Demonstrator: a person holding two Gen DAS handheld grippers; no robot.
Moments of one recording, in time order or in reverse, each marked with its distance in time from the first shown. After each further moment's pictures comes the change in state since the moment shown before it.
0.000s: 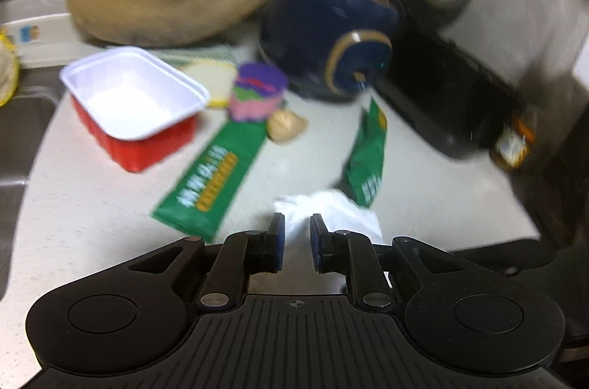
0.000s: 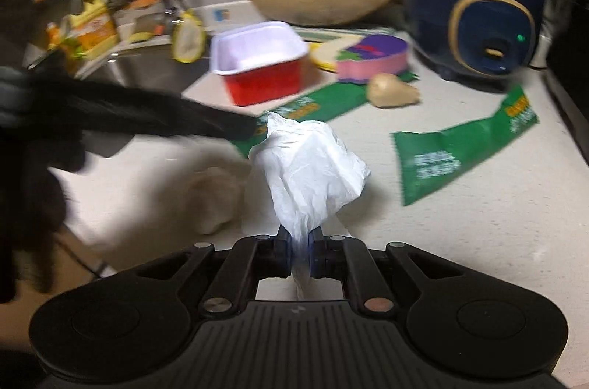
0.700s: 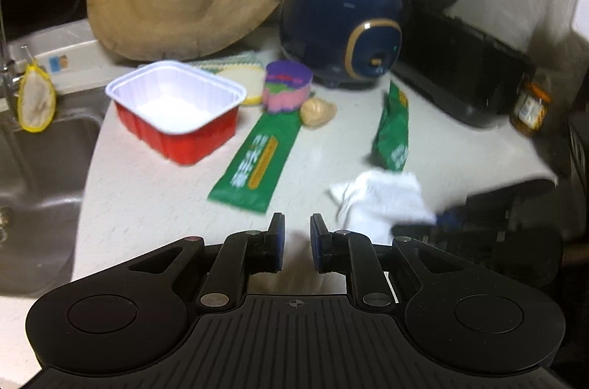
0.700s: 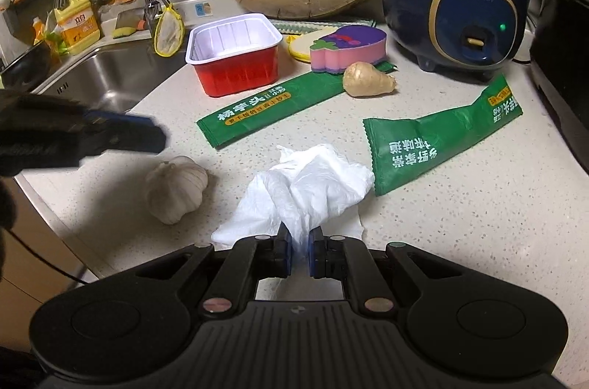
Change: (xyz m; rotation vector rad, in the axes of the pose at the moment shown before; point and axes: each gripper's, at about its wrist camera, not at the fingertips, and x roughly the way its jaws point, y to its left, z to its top) left arm -0.041 0.008 -0.028 0.118 -0.012 0.125; right arm 0.014 -0.019 -0.006 0.005 0.012 -0.076
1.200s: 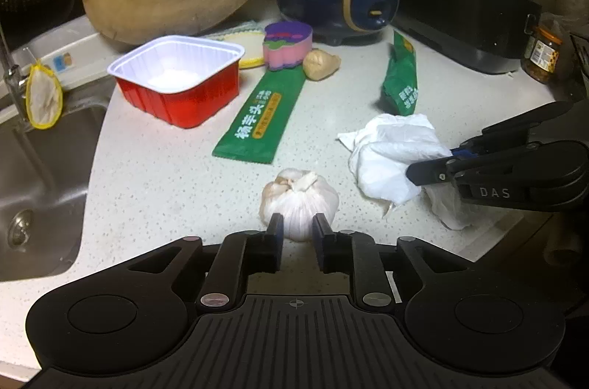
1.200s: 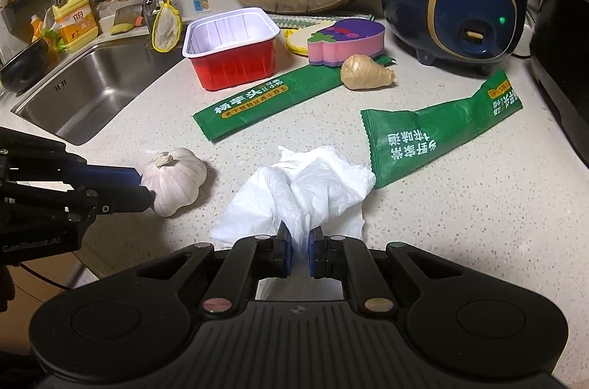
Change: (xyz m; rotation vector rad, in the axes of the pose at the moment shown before) left arm 0.012 -0.014 -0.026 0.087 0.067 0.073; right arm 0.003 -0.001 -0.001 0.003 0.012 -0.001
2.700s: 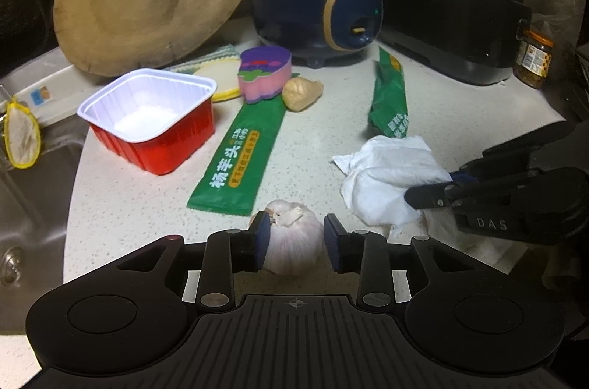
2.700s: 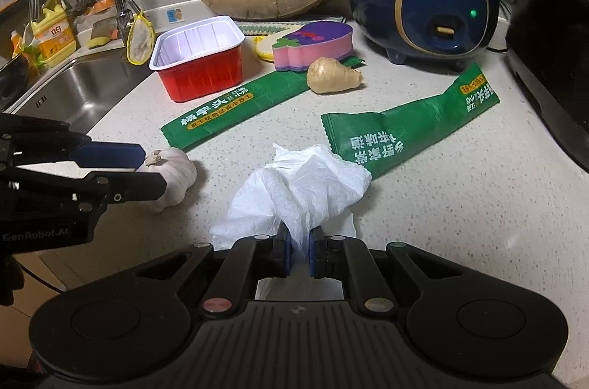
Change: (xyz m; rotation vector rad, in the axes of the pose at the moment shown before) left arm 0.023 -0.010 0.027 0.058 -0.049 -0.032; right arm 0.001 -0.016 -0.001 0.053 -0.024 -0.060
